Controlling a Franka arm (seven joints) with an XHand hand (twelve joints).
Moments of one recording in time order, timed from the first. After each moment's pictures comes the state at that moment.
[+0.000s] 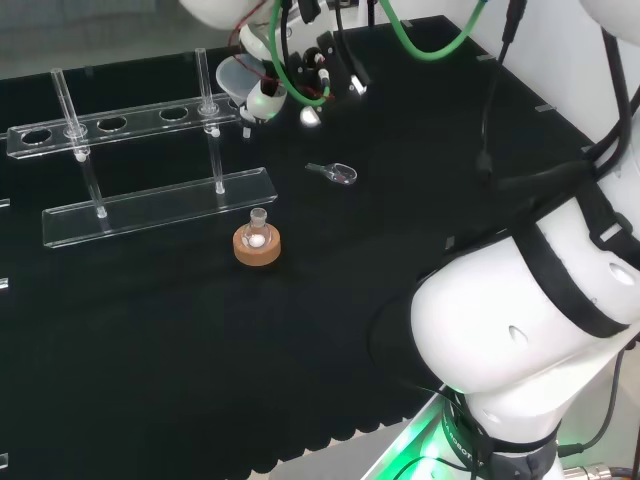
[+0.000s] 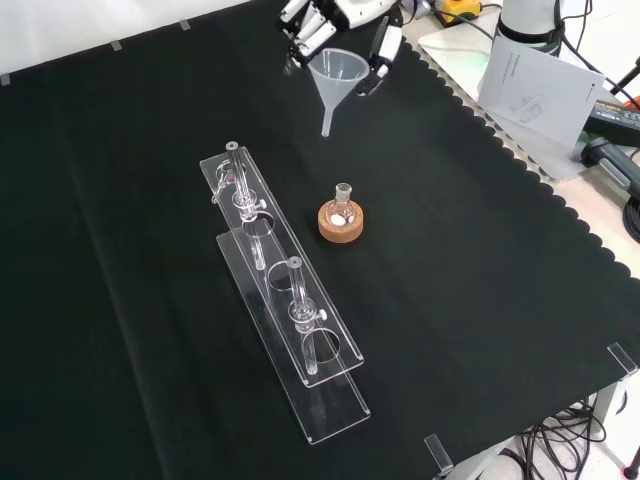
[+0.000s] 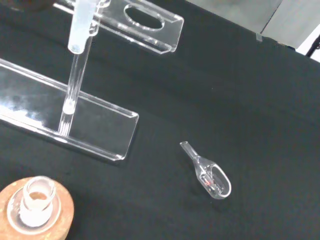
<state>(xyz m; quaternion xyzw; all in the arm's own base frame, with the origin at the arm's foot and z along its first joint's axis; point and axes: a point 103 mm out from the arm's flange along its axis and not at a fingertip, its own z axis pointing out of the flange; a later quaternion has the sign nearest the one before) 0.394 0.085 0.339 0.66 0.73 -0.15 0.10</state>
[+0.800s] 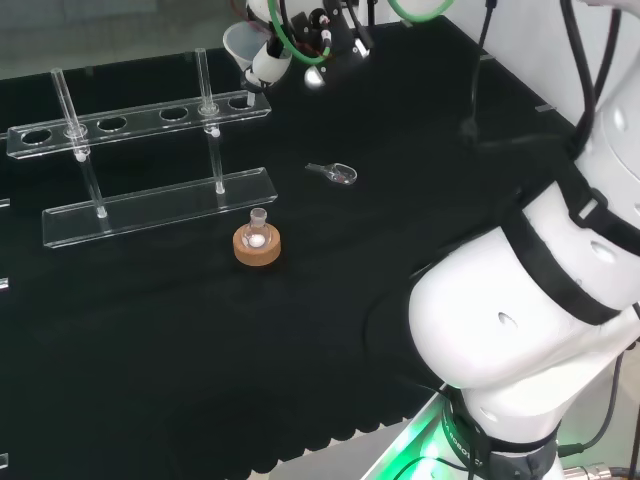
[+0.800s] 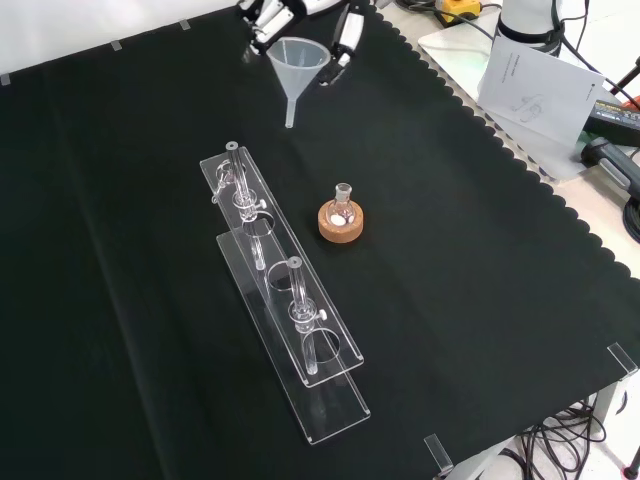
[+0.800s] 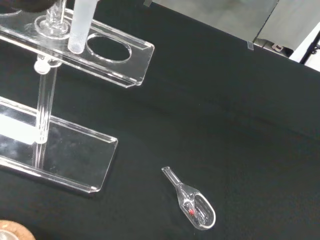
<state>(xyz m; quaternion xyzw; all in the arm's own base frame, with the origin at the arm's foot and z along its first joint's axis) 0.444 0.061 0.355 0.67 0.73 -0.14 0.09</state>
